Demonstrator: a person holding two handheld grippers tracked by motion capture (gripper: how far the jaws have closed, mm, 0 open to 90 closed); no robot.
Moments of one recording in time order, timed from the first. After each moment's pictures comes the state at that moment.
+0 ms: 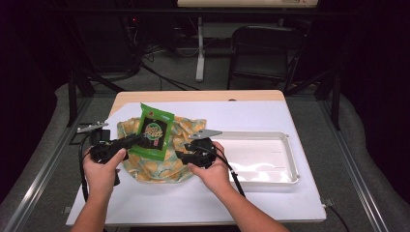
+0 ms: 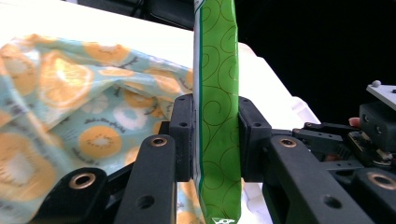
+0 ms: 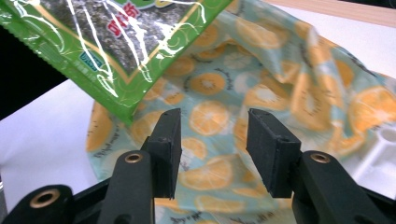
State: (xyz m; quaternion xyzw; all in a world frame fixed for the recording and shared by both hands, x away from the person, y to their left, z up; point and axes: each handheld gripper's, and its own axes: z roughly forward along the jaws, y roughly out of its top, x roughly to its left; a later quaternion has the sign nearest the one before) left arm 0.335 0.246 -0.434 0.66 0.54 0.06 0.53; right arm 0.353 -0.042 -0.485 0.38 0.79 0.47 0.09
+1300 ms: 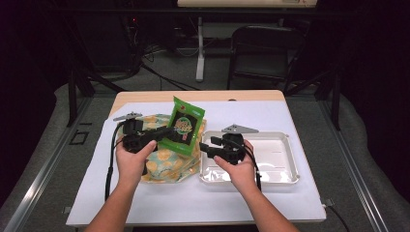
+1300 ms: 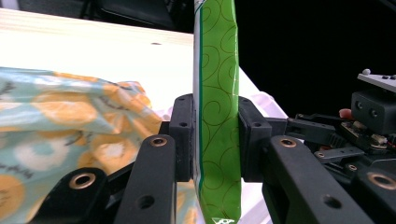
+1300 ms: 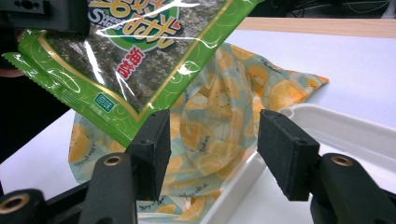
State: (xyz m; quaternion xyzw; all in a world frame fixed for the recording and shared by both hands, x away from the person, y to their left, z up) left arm 0.363 0.172 -0.430 0.69 0.48 0.02 0.55; right arm 0.353 -0.117 -0.474 0.44 0.73 0.51 0.10
